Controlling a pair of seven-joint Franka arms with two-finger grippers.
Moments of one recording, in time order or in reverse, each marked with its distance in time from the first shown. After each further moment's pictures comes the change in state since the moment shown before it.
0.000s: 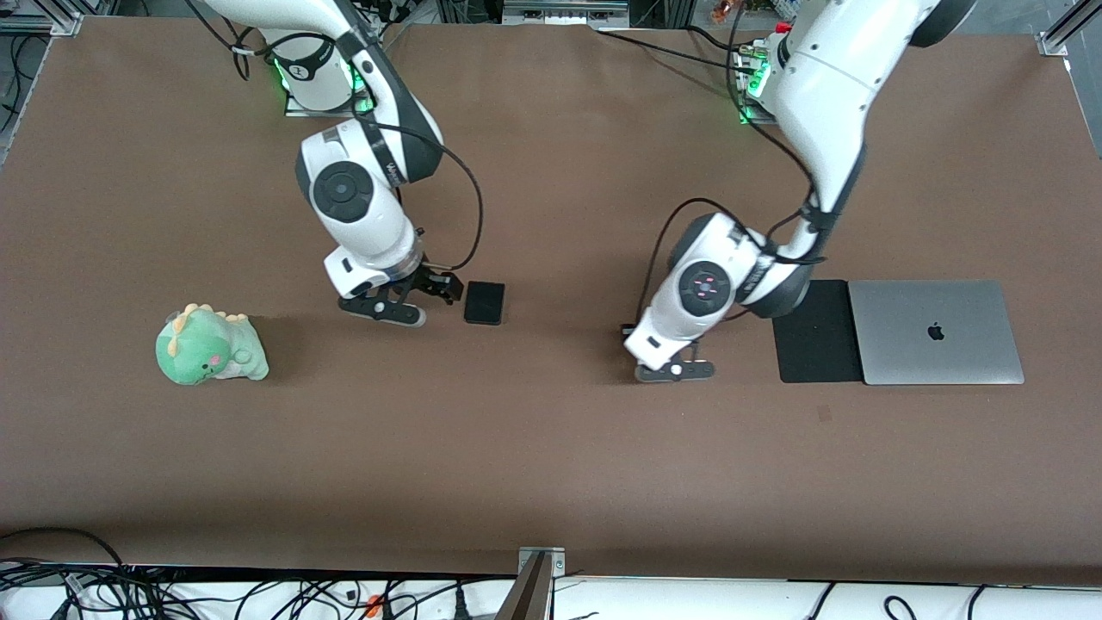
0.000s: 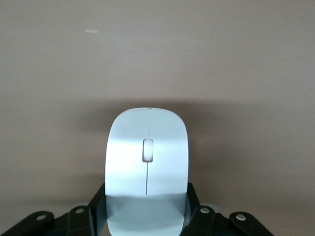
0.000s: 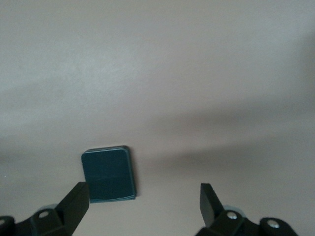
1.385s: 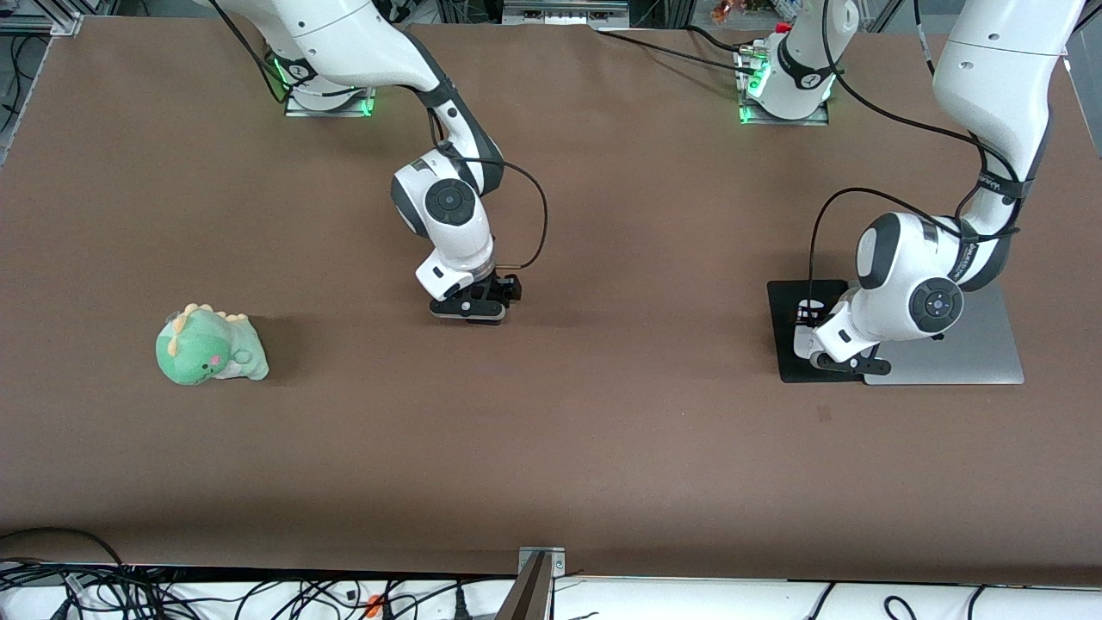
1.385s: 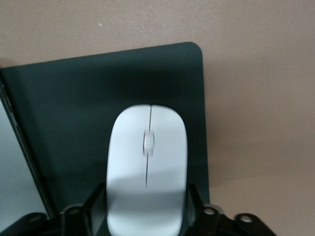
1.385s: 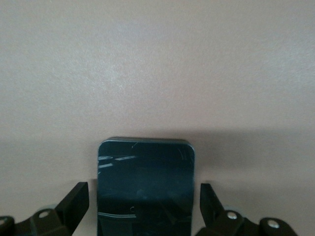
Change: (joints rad) left arm 0.411 -0.170 0.020 -0.298 0.001 -0.036 0.533; right arm 0.143 0.247 -0.004 -0.005 -0.079 0.303 0.035
